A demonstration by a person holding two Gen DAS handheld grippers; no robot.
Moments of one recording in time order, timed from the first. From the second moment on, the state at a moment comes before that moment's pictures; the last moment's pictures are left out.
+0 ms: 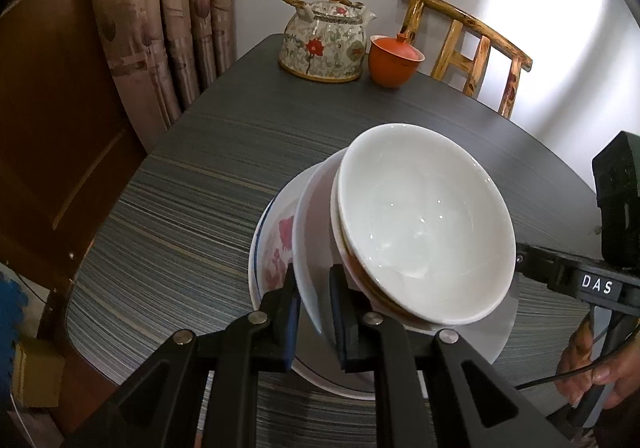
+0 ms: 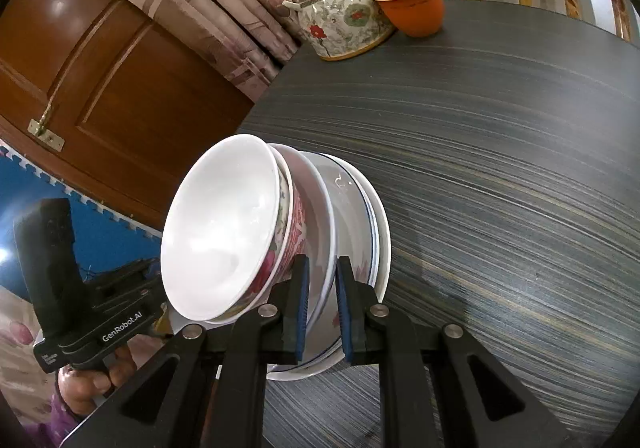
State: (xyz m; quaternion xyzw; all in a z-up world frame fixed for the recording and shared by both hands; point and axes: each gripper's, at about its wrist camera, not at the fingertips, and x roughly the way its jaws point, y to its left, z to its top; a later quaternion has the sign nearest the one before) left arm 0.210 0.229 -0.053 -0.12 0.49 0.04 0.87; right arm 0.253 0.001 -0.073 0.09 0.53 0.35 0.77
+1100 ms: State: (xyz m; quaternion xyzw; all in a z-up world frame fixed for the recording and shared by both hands) left arm 0.139 0.207 -0.012 -0.09 0.43 0.05 0.90; right arm 0.158 -0.027 -0.022 0.10 0.39 0.32 0.86
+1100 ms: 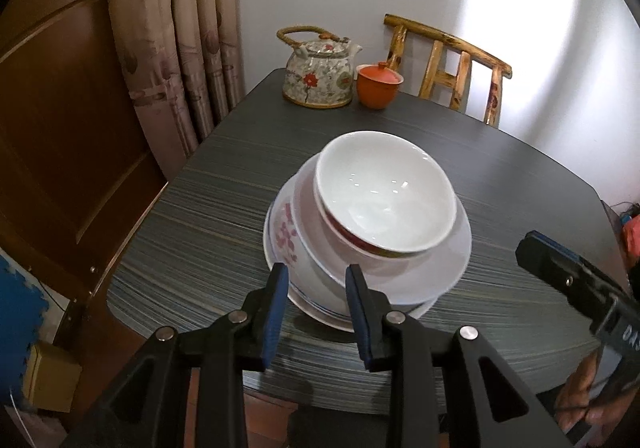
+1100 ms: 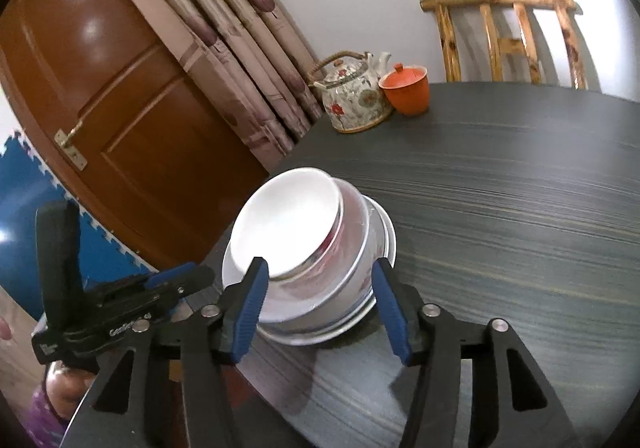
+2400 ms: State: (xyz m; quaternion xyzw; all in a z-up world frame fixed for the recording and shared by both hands) left arm 0.114 0.178 0.024 0.00 0.34 0.11 0.94; right arm 0.078 -0.033 0.015 0.08 0.26 0.21 0.94
